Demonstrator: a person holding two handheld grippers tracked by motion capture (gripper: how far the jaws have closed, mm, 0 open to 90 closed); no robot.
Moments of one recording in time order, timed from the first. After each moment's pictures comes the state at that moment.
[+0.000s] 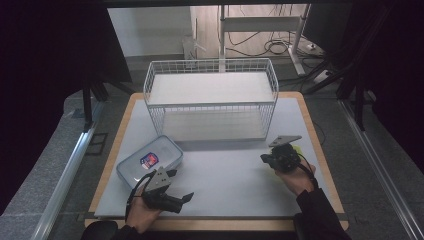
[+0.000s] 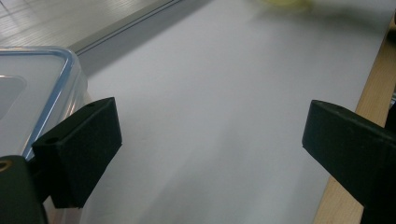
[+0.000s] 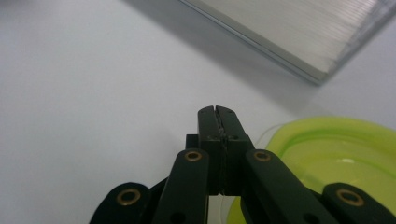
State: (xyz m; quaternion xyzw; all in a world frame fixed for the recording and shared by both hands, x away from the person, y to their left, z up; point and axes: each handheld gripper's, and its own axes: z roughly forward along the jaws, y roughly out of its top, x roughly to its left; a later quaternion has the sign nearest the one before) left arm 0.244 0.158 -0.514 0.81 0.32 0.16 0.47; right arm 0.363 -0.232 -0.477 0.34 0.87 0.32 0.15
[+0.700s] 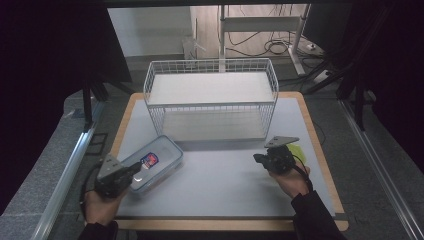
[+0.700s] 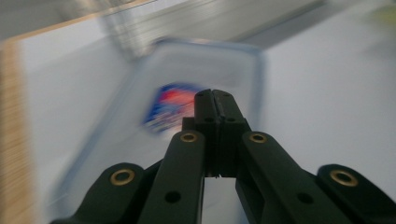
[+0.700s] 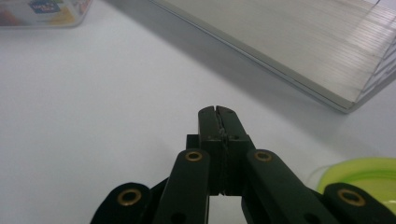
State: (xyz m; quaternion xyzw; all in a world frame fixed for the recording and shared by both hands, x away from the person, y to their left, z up) left arm 0.235 0.261 -0.470 0.75 0.46 0.26 0.40; right arm 0.353 -0.214 -0.471 0.33 0.86 0.37 0.15
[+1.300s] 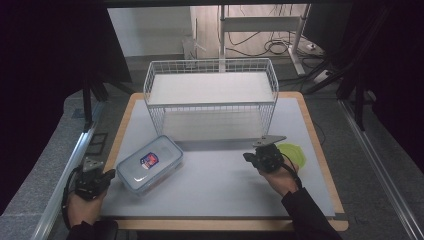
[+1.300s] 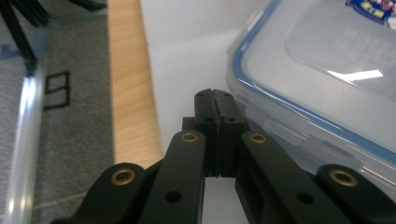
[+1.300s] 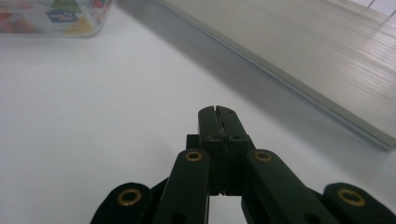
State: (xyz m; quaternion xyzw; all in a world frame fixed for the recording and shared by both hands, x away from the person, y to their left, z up) left arm 0.247 0.321 -0.512 0.71 0.60 0.22 0.30; right arm 0.358 -0.184 -0.473 0.31 0.86 0.37 0.14
